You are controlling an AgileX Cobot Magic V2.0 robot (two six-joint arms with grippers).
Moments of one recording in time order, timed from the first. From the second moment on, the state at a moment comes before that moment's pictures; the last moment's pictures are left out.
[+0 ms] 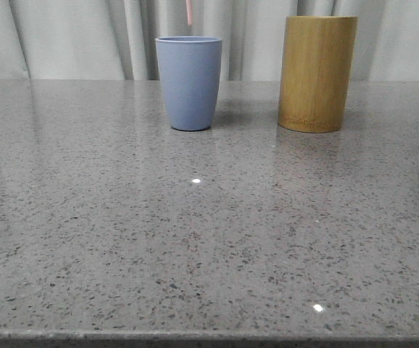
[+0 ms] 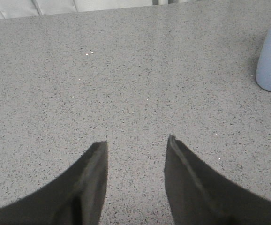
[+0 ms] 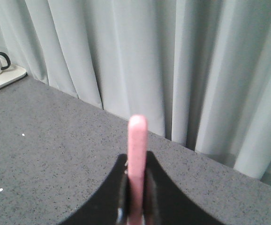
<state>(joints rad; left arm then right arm) -0.14 0.69 -0.81 0.03 0.68 -0.06 0.56 1.86 -2.07 0.10 0.51 0.00</state>
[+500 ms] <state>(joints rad) -0.14 0.69 -0.81 0.03 0.69 -0.06 0.56 1.91 -1.91 0.10 0.41 0.00</state>
